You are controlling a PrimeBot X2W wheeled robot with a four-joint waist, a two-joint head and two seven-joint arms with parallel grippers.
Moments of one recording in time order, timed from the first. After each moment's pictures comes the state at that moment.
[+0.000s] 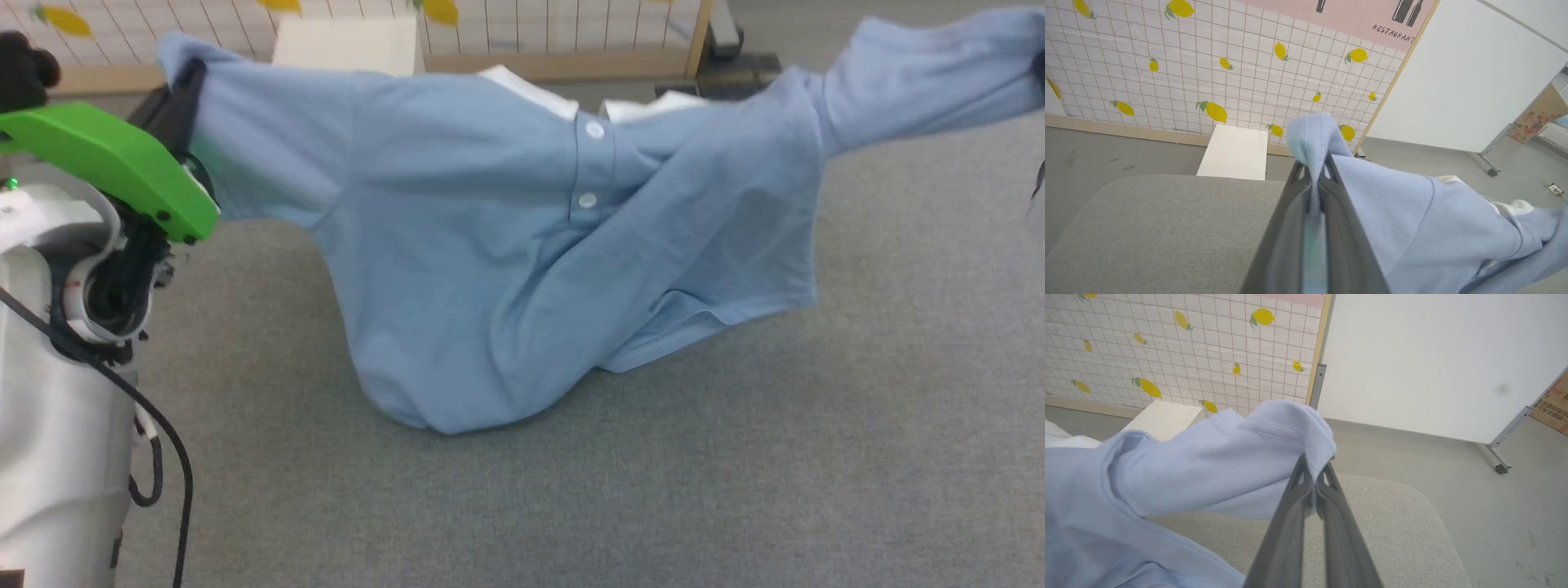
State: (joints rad) left arm -0.63 0.40 -0.09 0.07 -0.73 0.05 0.42; right arm -0.59 -0.38 -0.11 -0.02 0.24 0.13 0.67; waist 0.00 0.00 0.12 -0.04
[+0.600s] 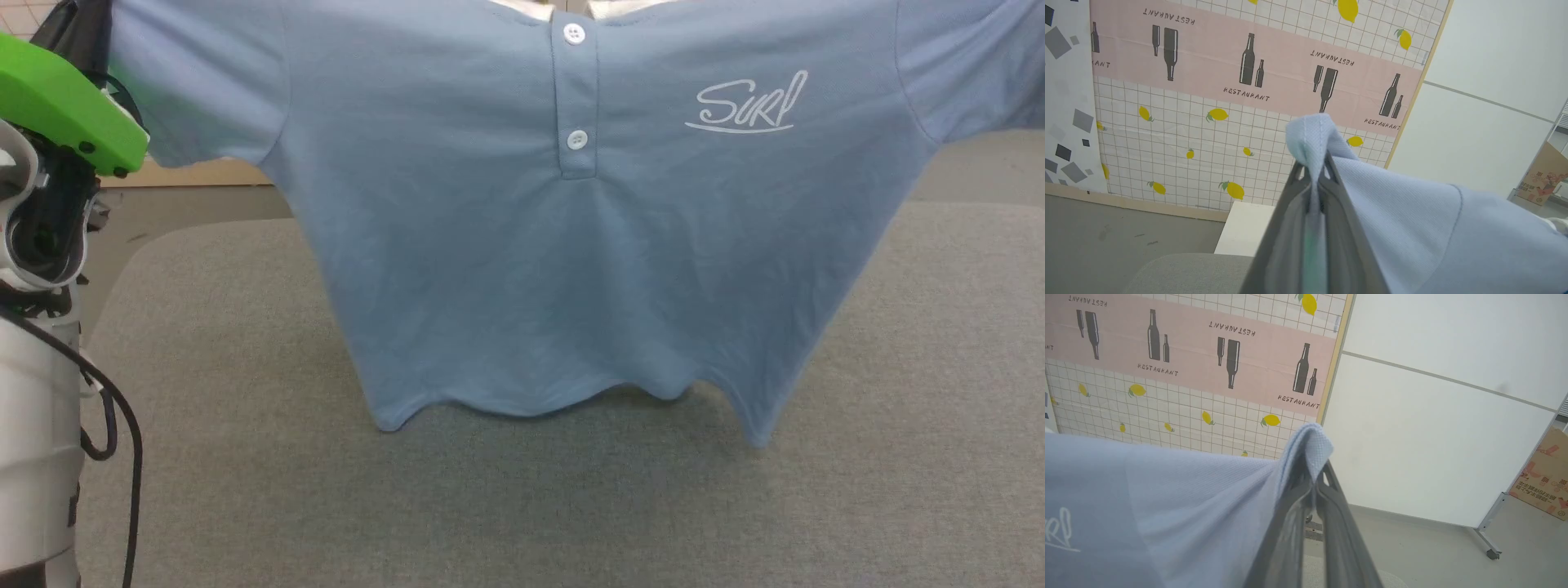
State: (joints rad) left arm -0.73 0.44 -0.05 0.06 -0.70 0.10 0.41; right arm -0.73 -0.47 -0.06 0.02 0.31 0.13 0.58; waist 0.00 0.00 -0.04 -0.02
